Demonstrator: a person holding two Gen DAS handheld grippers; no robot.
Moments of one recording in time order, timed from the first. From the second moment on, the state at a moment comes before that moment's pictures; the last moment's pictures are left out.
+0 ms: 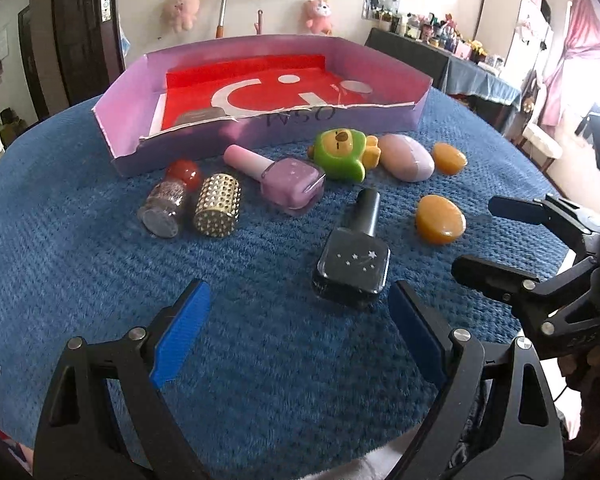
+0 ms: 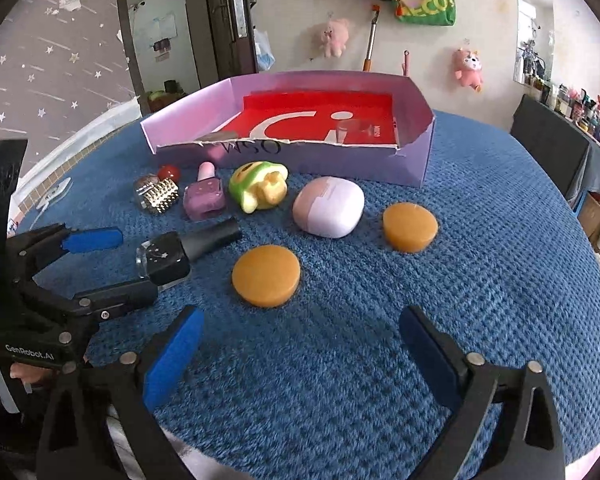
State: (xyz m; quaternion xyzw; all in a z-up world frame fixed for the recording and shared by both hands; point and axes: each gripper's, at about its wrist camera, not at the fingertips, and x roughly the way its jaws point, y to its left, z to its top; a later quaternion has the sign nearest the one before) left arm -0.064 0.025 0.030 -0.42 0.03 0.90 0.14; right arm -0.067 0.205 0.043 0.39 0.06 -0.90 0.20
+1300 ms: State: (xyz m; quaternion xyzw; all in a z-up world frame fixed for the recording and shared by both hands) left arm -0.075 0.043 0.043 -0.40 0.04 0.90 0.19; right arm -0.069 0.188 0.054 0.34 0.05 -0.90 0.26
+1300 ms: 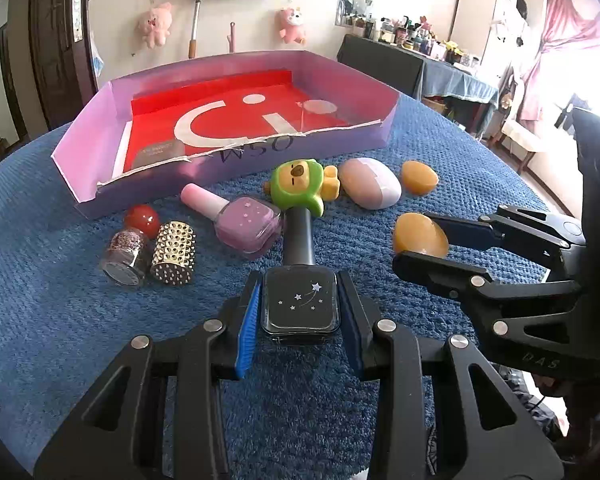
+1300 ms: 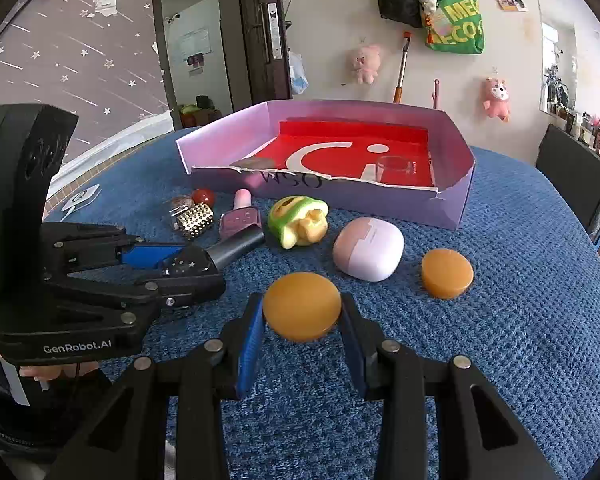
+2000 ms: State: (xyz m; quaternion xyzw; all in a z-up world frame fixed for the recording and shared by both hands) left arm -0.080 0.037 0.065 -0.38 0.03 0.91 0.19; right arm -0.074 0.188 0.065 0.33 0.05 -0.90 0.26
